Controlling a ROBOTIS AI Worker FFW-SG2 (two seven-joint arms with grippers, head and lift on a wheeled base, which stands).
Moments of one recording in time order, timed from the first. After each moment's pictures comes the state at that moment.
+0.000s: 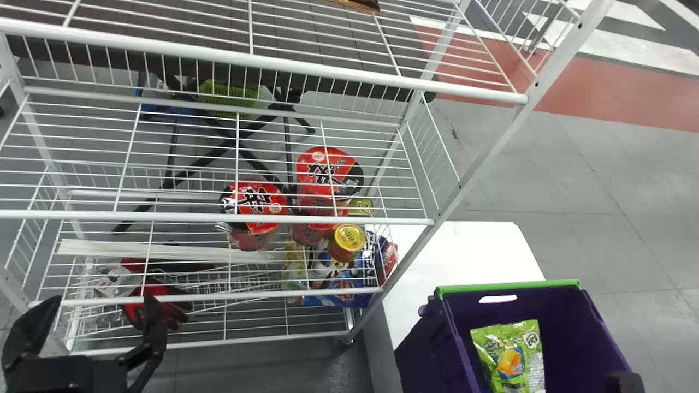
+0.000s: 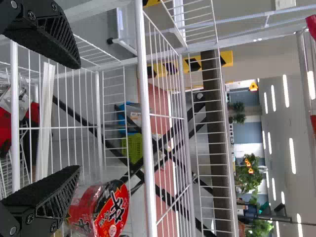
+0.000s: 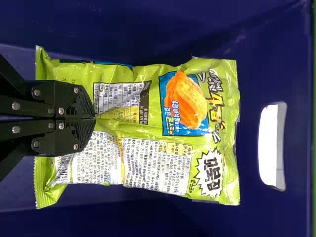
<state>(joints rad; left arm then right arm) 0.58 0.26 -0.43 -1.95 0.01 0.03 0.51 0.44 -0.20 -0.86 -1.35 0.37 0.29 1.01</state>
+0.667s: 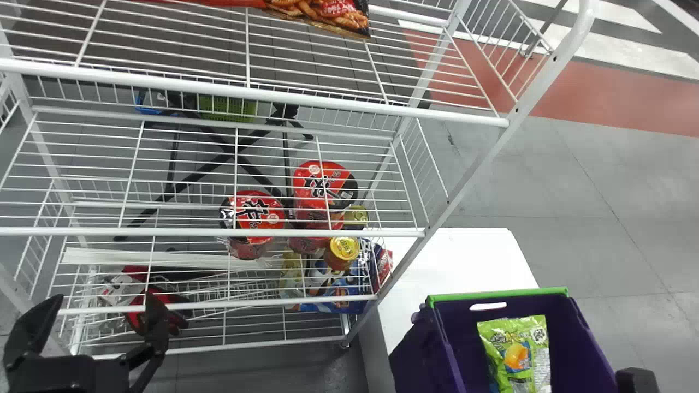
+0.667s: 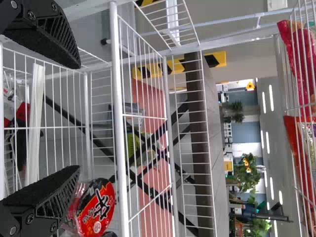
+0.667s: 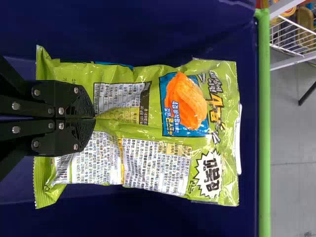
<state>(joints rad) 0.58 0.26 -0.43 -1.95 0.00 0.03 0.51 0.45 -0.18 -0.89 -1.42 0.36 0.34 1.05</state>
